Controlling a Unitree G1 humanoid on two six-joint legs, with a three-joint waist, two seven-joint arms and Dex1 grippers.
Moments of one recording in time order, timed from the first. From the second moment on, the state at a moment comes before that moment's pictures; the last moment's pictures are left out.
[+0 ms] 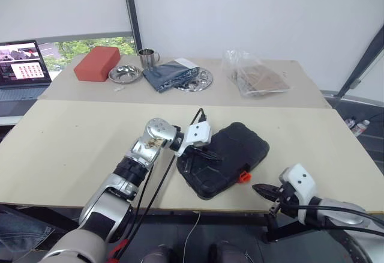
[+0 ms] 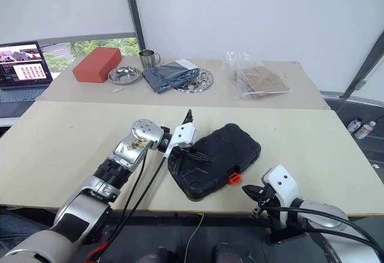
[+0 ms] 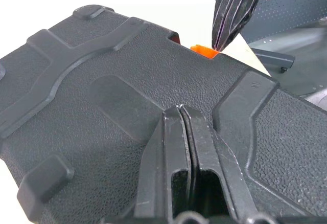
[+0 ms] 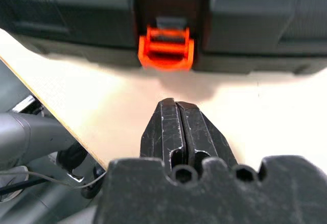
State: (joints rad) left arm -0.86 0.29 -0.38 0.48 -0.07 0.06 -1.38; right arm 0.21 -0.70 -0.10 -0.60 0.40 0.68 0.62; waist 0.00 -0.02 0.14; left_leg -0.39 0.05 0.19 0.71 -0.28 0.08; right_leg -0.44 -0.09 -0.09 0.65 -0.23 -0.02
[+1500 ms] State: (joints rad) left arm -0.90 0.30 -0.40 0.62 0.04 -0.25 -1.30; right arm -0.06 -0.69 -0.02 -0.56 0.37 0.74 0.65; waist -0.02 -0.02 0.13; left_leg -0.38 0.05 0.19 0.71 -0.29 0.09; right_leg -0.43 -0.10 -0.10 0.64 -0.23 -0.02
